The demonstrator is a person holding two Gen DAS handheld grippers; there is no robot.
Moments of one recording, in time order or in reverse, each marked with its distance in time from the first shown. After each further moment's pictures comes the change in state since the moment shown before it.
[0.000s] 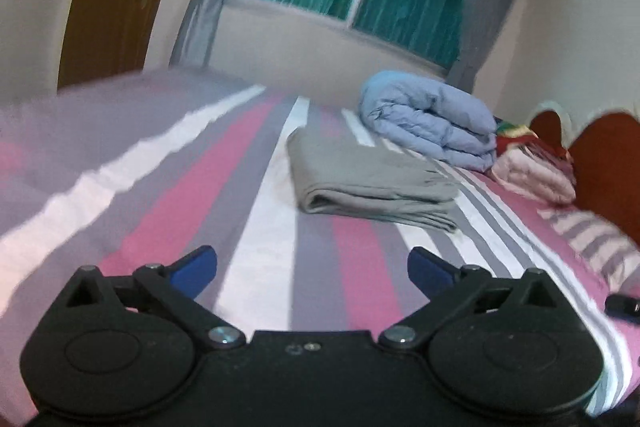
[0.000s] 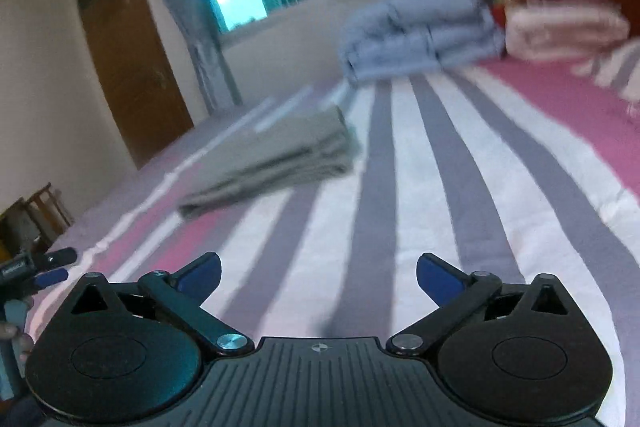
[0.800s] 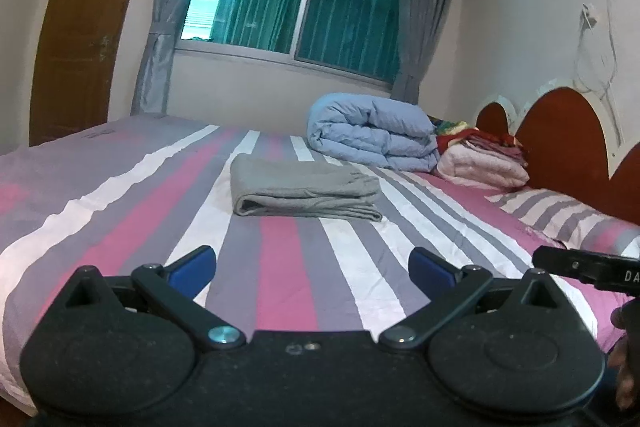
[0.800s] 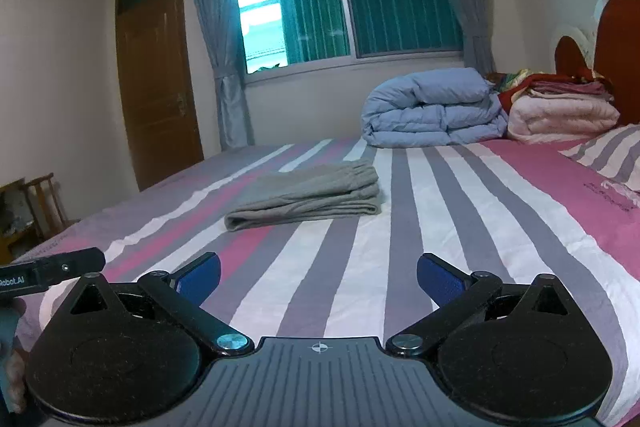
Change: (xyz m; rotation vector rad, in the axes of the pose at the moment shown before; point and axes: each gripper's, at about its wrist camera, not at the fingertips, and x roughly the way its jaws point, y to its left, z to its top) left arm -0.084 -0.066 -0.044 0.116 -0.094 -0.090; right arm -0.072 0.082 -0.047 -0.167 -0.158 -0.040
